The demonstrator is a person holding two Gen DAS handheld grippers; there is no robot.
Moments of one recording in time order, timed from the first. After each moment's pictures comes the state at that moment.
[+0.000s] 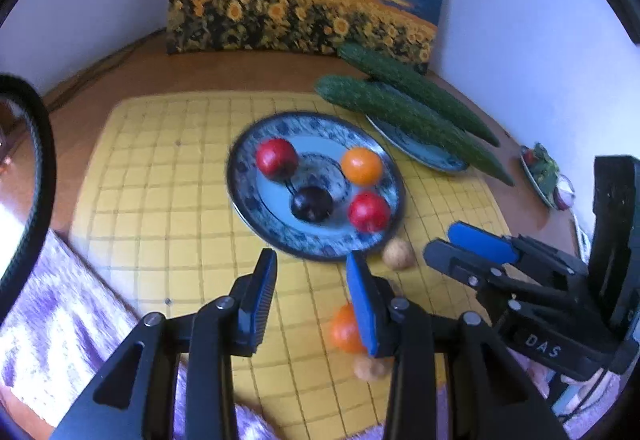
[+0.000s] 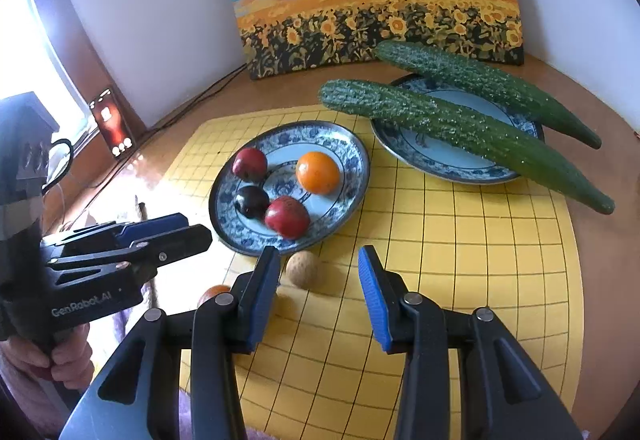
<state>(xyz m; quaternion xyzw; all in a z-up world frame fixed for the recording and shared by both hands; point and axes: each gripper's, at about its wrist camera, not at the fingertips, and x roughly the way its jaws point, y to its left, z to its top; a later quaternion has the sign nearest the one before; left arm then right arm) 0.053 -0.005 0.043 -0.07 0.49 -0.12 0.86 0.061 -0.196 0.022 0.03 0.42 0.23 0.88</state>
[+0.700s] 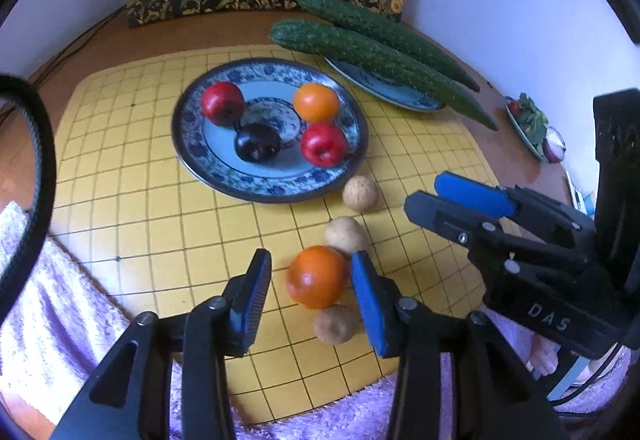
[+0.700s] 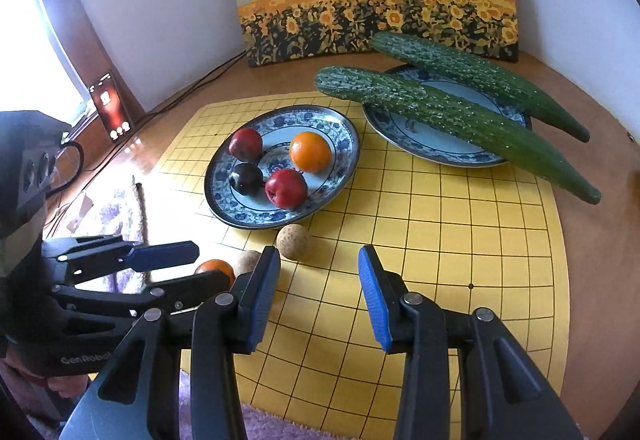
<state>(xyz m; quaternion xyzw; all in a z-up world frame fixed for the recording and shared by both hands) 0.040 -0.038 0.026 -0.04 0.53 -0.15 0.83 0.050 -0.206 0.022 0.01 0.43 0.22 0.87</state>
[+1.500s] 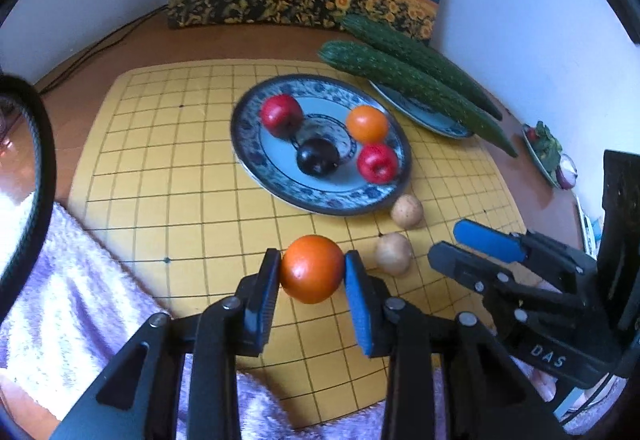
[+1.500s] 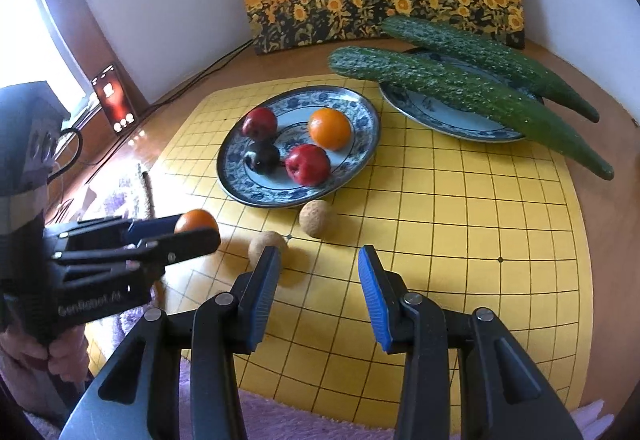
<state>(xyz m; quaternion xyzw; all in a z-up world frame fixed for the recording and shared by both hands) 0.037 -0.001 0.032 -0.06 0.50 -0.11 0.85 0.039 -0.190 0.013 0.01 0.44 0.23 0.87</state>
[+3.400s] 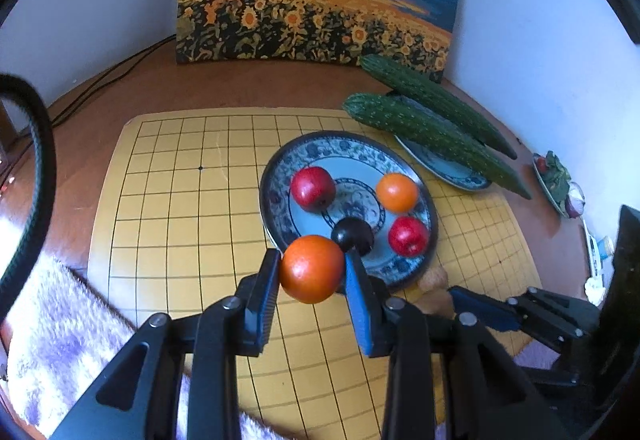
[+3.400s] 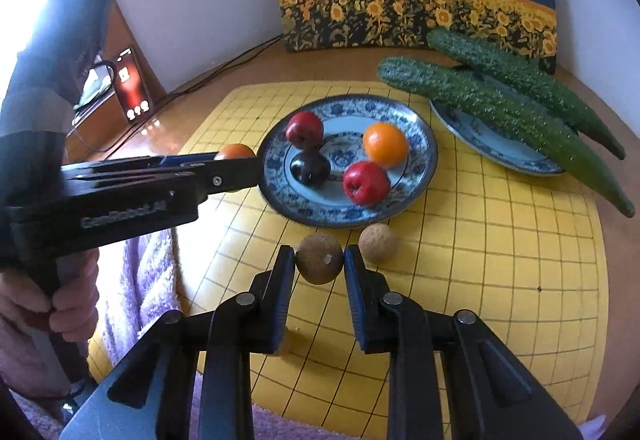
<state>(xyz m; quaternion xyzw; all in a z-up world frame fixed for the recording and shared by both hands) 0.082 0.015 0.043 -0.06 0.48 -0.10 0.87 0.044 -0.155 0.020 -0.01 0.43 0.25 0.87</state>
